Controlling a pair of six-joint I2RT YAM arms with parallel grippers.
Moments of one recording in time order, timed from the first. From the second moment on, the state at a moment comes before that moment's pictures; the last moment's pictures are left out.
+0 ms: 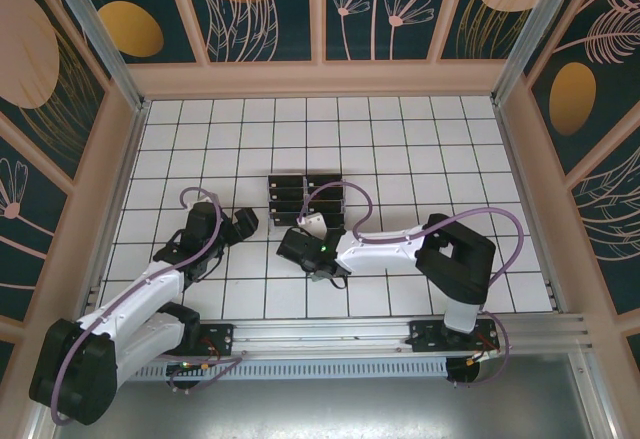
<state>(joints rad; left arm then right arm) -0.38 0.96 0.36 -0.15 -0.05 -0.78 1.22 1.79 1.06 -0.53 0.44 0.80</state>
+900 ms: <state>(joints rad) -0.61 0.96 0.39 -0.04 -0.03 -0.93 1.15 1.42 0.85 -0.32 0.30 0.90</state>
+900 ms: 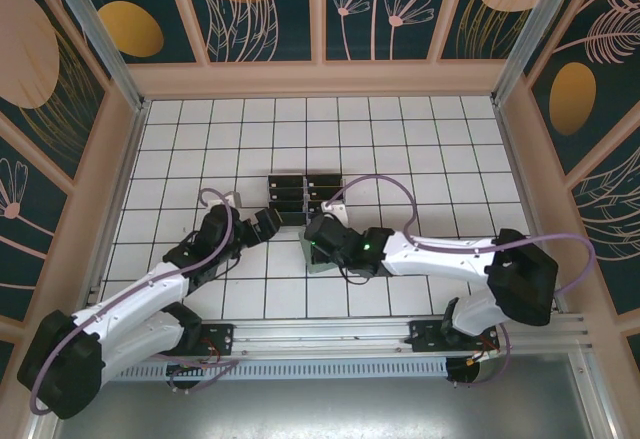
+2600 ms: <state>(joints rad) -0.82 1.07 0.35 0.31 -0.13 -1.18 1.12 1.34 0.80 -0.09 0.18 0.94</state>
